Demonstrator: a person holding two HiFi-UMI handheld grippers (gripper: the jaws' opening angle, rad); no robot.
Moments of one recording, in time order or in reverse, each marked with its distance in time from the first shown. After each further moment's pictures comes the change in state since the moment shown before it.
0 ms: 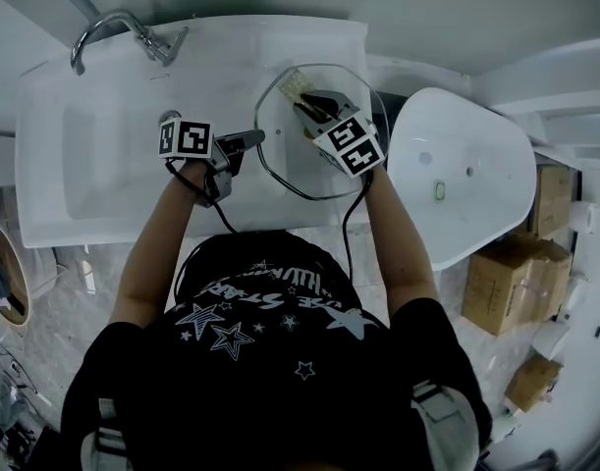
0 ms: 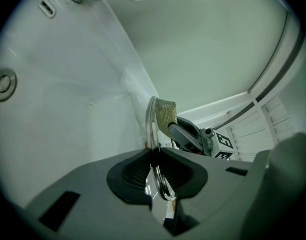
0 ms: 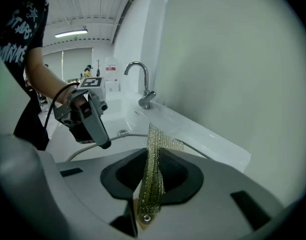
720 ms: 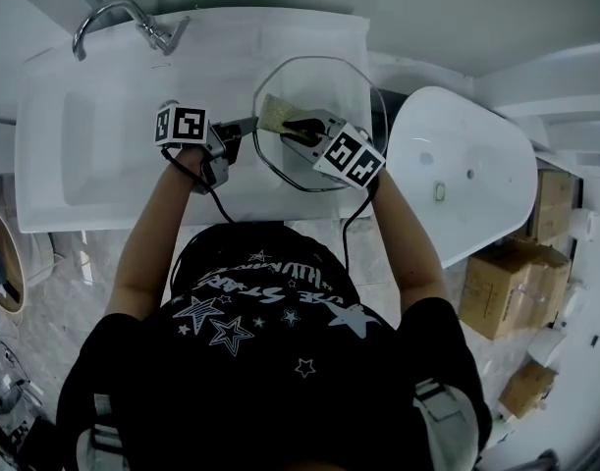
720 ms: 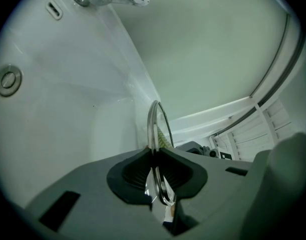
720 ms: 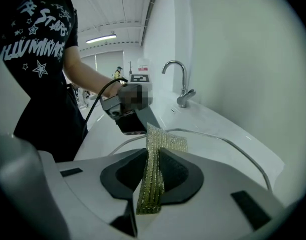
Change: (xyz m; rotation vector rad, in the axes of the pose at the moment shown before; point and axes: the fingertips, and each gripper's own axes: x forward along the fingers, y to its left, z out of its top) left arm 0.000 0.000 0.004 -0.025 -0.046 0.016; right arm -0.022 0.084 -0.016 -0.147 -0.009 0.351
